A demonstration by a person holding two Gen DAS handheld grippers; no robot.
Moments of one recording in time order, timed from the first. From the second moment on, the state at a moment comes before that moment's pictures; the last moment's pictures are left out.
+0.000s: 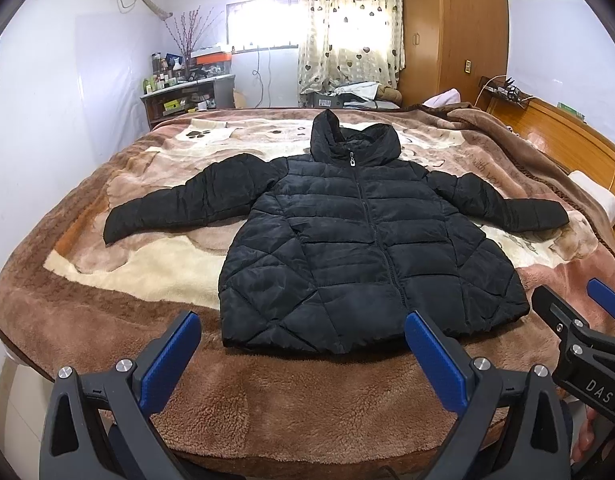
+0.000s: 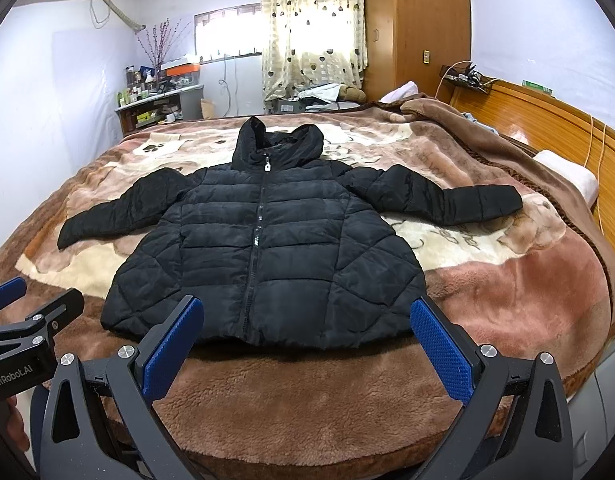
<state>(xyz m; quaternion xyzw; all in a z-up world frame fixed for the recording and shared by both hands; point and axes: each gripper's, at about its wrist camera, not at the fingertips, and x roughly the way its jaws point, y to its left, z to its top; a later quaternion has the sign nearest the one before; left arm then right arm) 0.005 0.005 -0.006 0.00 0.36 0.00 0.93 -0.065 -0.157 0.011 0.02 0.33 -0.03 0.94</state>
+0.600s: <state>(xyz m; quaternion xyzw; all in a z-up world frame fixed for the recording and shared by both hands) 0.112 0.117 -0.031 -0.10 0.38 0.00 0.92 0.005 -0.152 -0.001 0.02 0.32 0.02 0.95</state>
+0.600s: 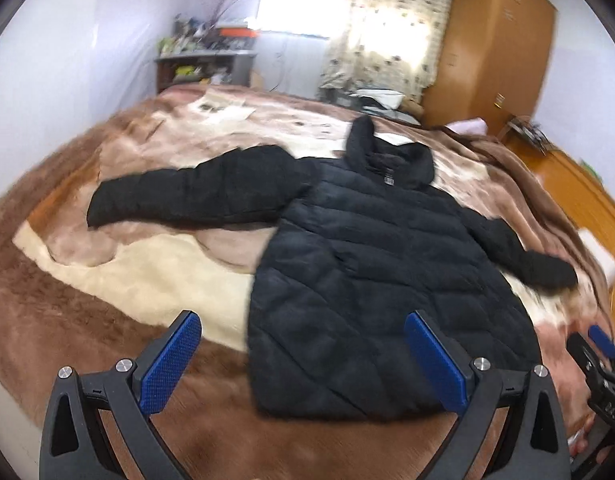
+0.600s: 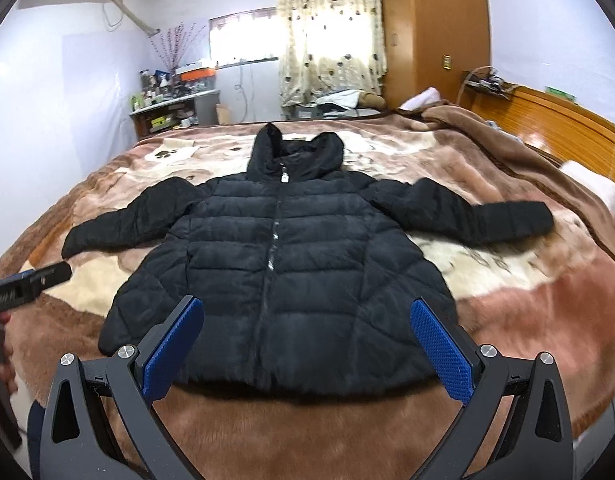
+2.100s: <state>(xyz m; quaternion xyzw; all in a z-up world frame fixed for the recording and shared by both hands) 0.360 0.385 -0.163 -0.33 0.39 0.23 0.83 0.202 -0.045 -0.076 -0.01 0.37 0.13 0.92</state>
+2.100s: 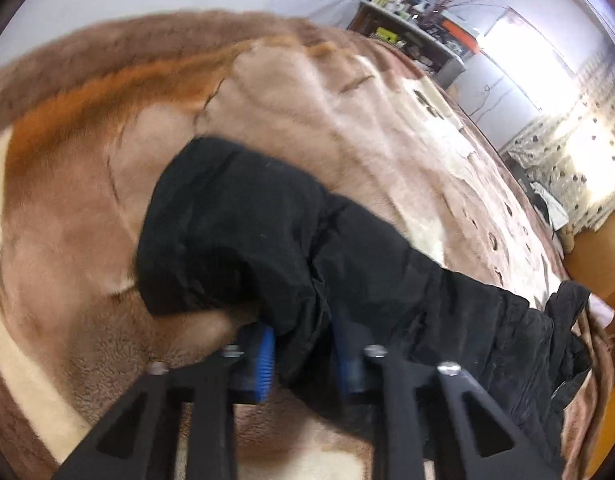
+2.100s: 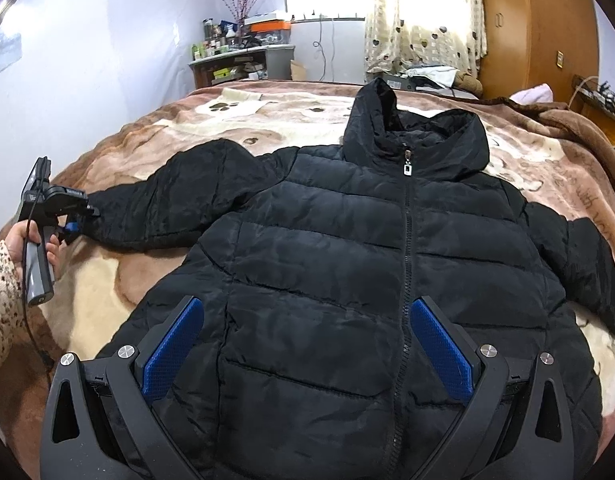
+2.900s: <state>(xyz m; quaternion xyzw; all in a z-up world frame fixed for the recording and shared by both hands) 0.359 0.118 -0.002 -0.05 0.33 -0.01 0.94 0.180 -0.132 -0.038 0.04 0.32 0.06 0.94</state>
